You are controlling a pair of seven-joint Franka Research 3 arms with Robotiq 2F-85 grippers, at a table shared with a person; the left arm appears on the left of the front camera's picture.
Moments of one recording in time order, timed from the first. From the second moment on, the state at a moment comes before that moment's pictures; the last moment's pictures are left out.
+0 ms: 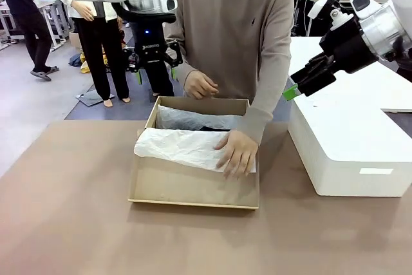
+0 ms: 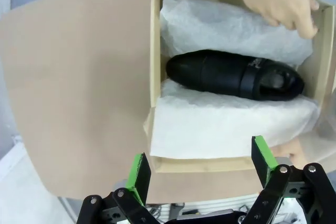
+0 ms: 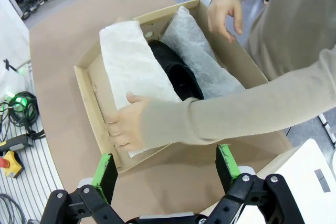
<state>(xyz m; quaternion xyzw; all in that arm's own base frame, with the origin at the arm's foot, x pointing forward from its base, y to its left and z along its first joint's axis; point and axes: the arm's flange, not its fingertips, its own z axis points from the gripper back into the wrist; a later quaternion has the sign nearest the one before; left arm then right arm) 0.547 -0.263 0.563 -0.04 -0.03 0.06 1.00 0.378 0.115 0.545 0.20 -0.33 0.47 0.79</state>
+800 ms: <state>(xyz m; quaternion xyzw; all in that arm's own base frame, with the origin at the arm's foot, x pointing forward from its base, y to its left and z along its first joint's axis) 0.546 -0.274 0.561 -0.04 -0.03 0.07 1.00 0.378 0.115 0.545 0.20 -0.33 0.47 0.79</state>
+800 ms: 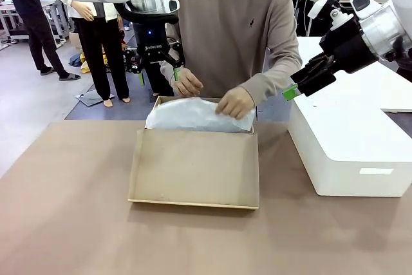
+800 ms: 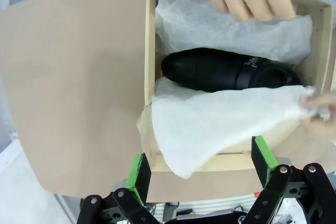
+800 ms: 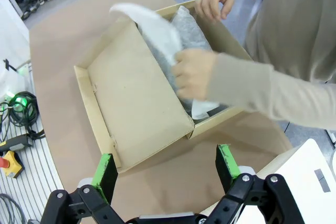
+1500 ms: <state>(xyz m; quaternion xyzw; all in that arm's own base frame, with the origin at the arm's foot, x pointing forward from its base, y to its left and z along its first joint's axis) 0.532 -0.181 0.587 0.05 -0.02 -0.26 0.96 0.378 0.115 0.545 0.20 -0.33 0.48 0.79</state>
